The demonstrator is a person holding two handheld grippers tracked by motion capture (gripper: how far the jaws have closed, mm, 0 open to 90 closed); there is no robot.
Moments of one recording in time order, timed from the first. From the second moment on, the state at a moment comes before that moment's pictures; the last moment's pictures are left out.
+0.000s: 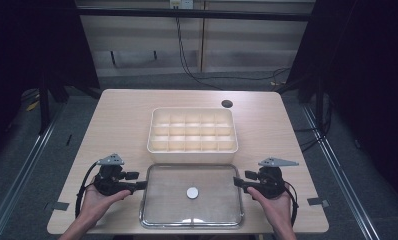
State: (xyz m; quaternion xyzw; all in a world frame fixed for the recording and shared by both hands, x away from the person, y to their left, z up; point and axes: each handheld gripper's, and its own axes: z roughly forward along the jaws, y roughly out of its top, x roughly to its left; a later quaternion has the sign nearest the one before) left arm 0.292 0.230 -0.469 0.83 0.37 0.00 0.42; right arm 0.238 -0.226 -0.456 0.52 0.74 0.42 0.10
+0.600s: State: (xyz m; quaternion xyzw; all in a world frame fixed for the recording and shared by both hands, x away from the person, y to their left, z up) left arm 0.285 0.223 -0.491 0.85 0.37 -0.01 0.38; right arm 0.253 -0.227 -0.492 0.55 0.73 0.39 0.10
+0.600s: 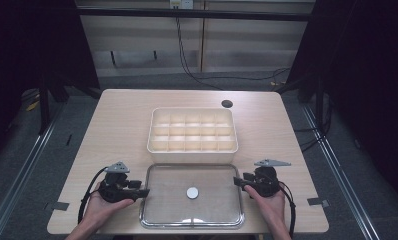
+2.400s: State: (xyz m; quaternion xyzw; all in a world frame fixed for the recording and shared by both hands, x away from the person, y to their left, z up) left arm 0.283 0.218 -0.495 0.85 0.35 -0.03 0.39; right arm 0.251 -0.242 -0.501 0.60 0.62 0.51 -0.05
